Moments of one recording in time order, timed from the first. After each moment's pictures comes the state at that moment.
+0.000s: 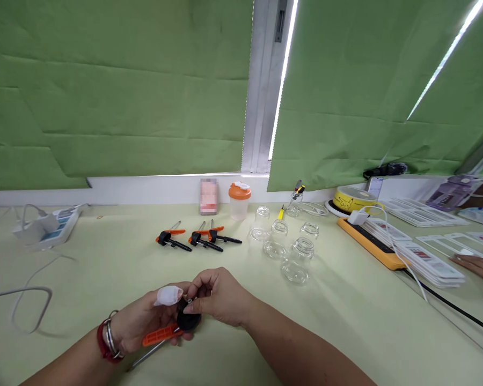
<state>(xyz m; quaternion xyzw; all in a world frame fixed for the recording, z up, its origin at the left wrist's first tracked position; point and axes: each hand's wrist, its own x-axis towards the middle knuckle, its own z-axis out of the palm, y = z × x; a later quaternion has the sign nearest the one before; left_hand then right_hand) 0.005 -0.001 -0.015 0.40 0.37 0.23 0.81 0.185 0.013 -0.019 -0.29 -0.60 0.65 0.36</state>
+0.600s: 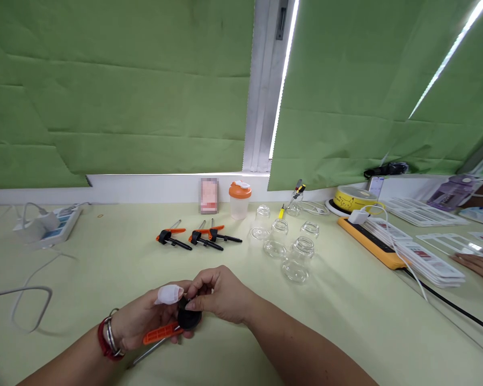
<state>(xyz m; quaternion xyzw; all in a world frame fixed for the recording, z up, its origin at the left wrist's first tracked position) 0.005 -0.001 -0.014 0.41 0.36 0.24 0.80 0.187 0.014 -0.020 -0.28 -0.62 0.64 0.36</state>
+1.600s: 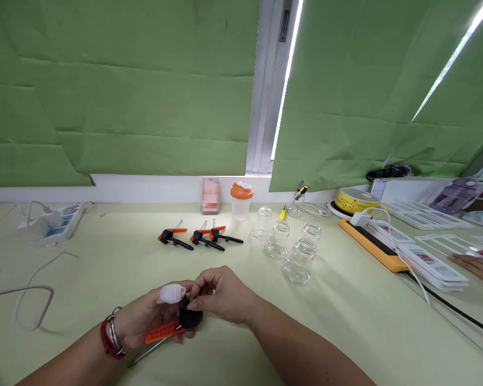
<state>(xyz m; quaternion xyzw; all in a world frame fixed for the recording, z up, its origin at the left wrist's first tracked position) 0.005 0.000 -0.014 0.42 0.35 0.23 0.80 0.188 0.015 -0.021 -0.30 -0.62 0.63 0.35</state>
